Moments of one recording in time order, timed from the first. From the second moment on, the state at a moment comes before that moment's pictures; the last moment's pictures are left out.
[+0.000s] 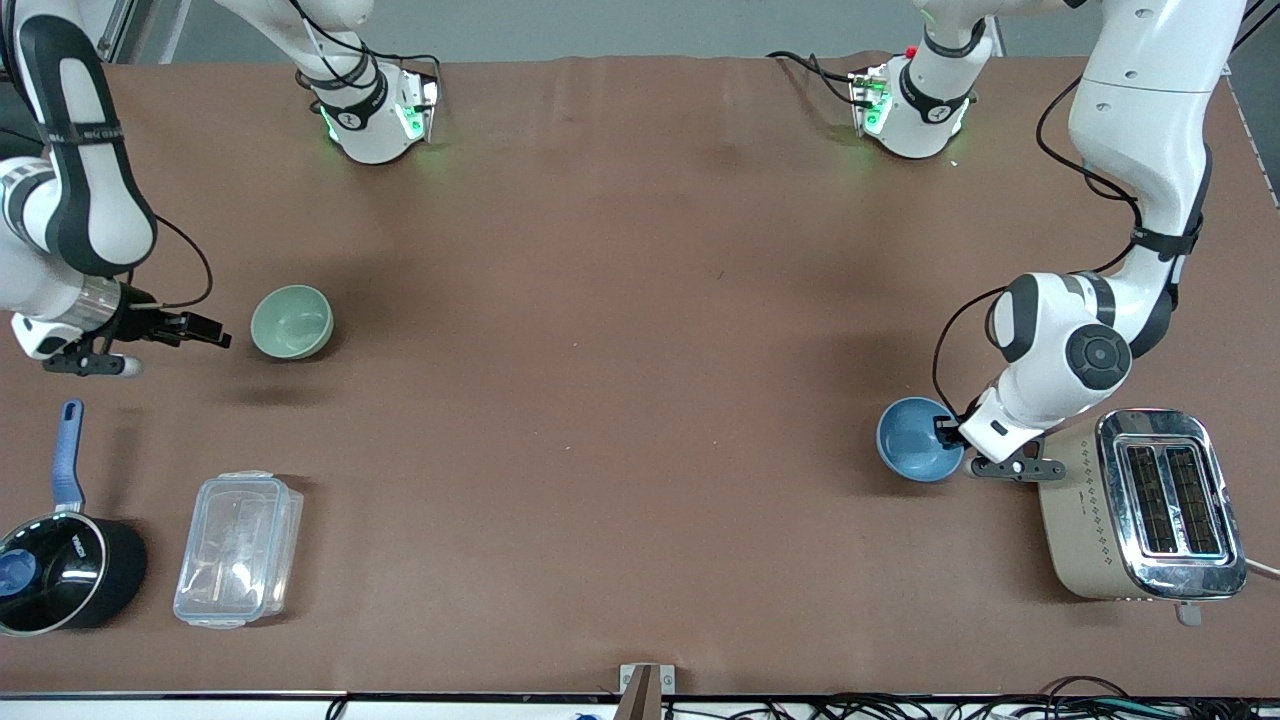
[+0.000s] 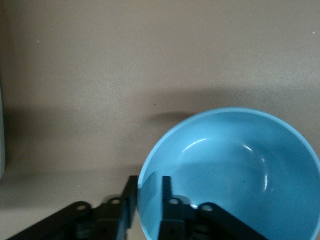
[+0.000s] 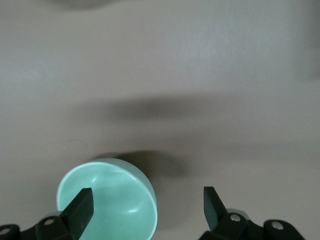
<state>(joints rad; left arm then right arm) -0.01 0.54 -0.07 -1.92 0.05 2.52 -0.04 -0.26 0.20 -0.11 -2.20 0.18 2.25 -0.40</state>
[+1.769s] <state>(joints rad) -0.43 0.73 -0.37 -1.67 0.19 2.49 -1.07 -0.29 0.34 -0.09 -2.22 0.45 2.23 -0.56</state>
